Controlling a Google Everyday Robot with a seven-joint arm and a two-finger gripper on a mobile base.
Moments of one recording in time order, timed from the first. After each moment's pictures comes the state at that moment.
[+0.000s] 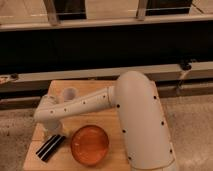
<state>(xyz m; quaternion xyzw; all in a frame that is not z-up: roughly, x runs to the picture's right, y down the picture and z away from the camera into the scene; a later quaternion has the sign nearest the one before) -0.282 0.301 0.772 -0.19 -0.37 -0.71 0.57</state>
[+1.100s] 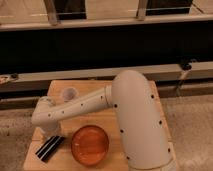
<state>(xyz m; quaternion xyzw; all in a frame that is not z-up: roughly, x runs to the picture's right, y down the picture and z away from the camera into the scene) -0.288 0.304 0.770 -0.18 -0.35 -0.72 0.57</state>
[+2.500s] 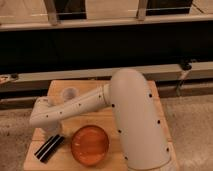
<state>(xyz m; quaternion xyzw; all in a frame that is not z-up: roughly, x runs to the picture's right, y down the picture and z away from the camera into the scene) -0.273 0.300 0.771 -0.22 -0.30 -0.71 0.60</state>
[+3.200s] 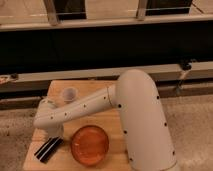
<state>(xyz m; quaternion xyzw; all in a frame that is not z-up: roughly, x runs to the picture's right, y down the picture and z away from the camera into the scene) -0.271 0.306 0.764 -0.21 -0.31 -0.66 0.64</state>
